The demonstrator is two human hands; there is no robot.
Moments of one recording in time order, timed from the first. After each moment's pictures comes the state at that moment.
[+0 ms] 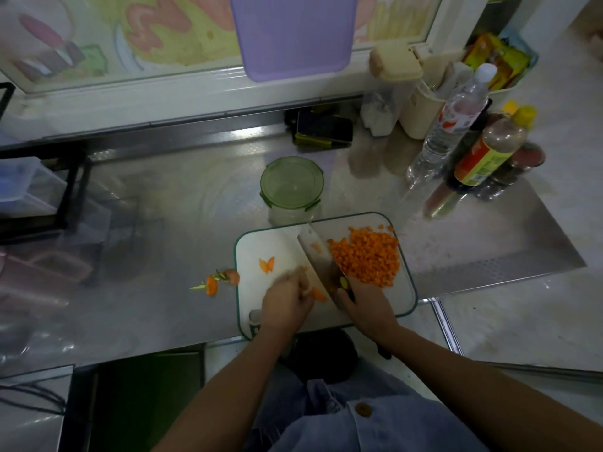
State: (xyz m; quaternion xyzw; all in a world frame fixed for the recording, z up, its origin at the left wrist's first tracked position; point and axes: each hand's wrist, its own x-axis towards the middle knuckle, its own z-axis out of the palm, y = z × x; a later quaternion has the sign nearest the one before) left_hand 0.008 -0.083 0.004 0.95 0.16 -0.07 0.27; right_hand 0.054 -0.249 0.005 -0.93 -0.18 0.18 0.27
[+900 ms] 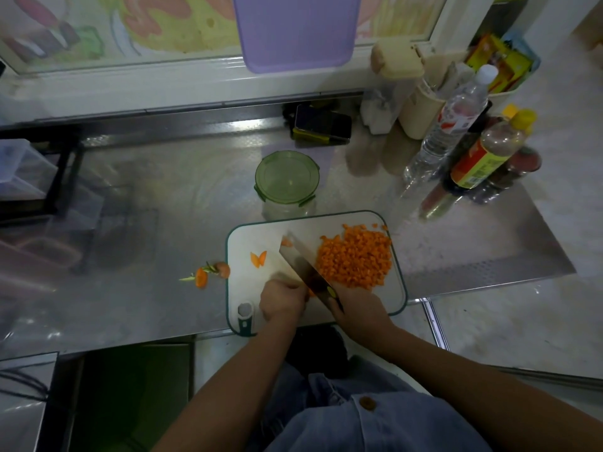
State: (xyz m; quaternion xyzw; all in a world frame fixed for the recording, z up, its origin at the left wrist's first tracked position) left_hand 0.022 -0.111 0.006 0.73 0.50 -0.14 0.45; right_hand 0.049 -0.258 0.016 -0.92 -0.29 0.17 0.19
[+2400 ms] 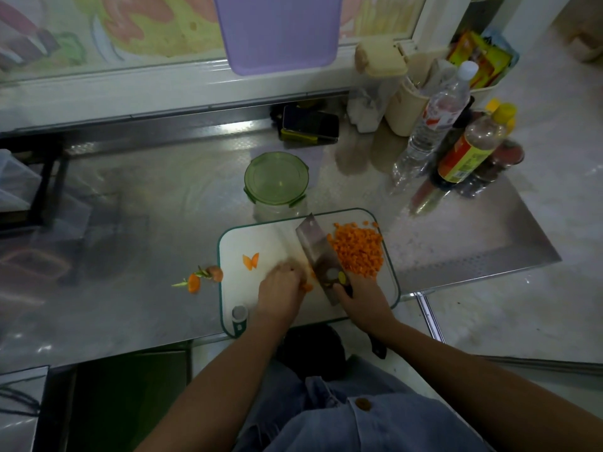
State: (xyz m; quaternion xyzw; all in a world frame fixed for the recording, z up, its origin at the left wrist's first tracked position) left_hand 0.028 -0.098 -0.002 0.98 0.08 -0.09 0.16; right_hand 0.058 -0.270 0.014 -0.92 -0.14 0.18 0.32
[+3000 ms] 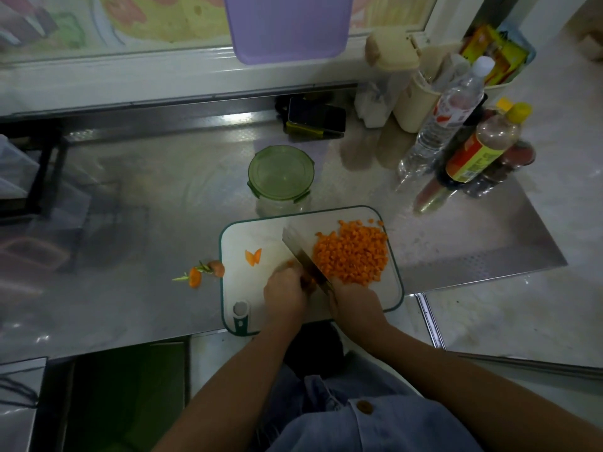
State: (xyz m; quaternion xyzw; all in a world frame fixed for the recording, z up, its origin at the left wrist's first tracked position) left_hand 0.025 -0.112 -0.002 0.93 0.24 -0.07 0.27; right_hand 0.047 -0.251 0.016 -0.95 -0.25 0.16 0.14
